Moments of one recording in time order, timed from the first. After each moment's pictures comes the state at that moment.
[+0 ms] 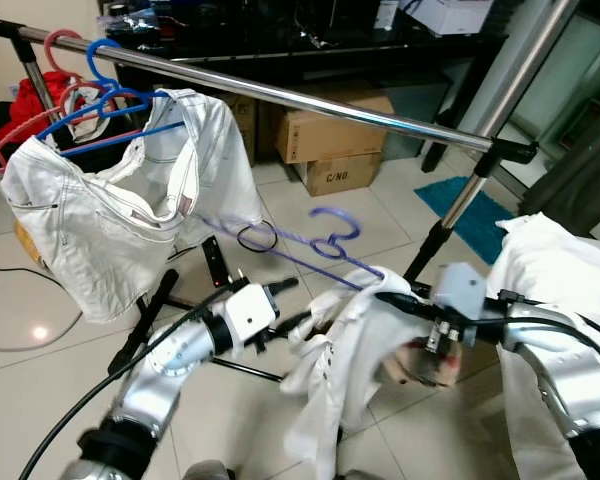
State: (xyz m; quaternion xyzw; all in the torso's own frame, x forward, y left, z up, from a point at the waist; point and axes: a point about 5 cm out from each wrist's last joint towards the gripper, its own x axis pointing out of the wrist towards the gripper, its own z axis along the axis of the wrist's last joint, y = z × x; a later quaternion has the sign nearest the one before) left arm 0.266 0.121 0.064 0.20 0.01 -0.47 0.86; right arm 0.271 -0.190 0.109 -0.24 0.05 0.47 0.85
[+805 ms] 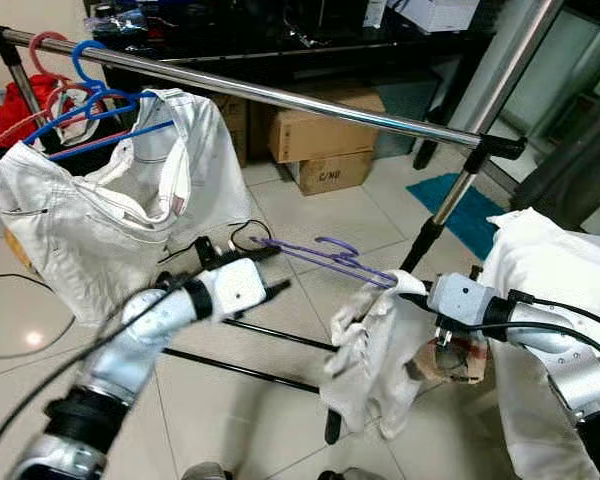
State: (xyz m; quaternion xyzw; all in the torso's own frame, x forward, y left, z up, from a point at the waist) left arm 0.292 0.152 0.115 0.36 -0.04 -0.43 0.82; right arm 0.278 -0.209 0.099 -0.35 0.06 0.43 0.83
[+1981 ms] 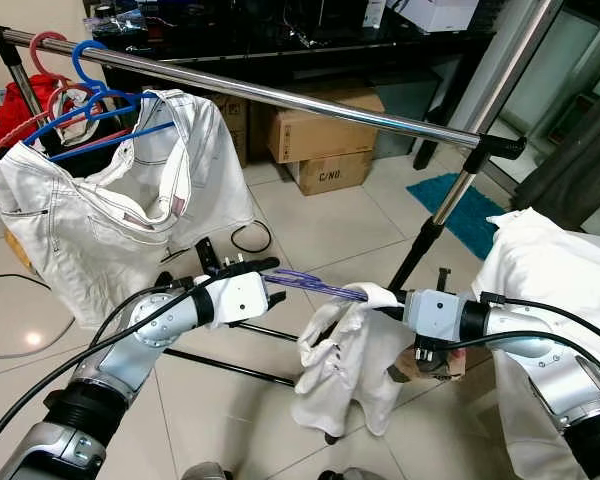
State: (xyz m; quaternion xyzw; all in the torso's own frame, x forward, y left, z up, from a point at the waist) left arm 0.294 0.149 0.097 0.40 -0.01 -0.45 0.80; right arm 0.270 -0.175 0.105 -0.37 0.01 0.50 0.78
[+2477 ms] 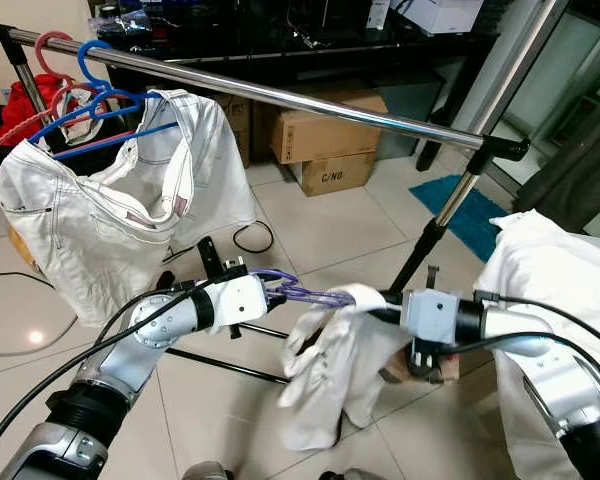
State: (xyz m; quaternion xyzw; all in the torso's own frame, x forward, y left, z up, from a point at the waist) left arm 0.291 0.147 0.094 0.37 0.00 -0.48 0.79; right arm 0.259 -0.160 0.118 -0.33 -0.02 0.54 0.78
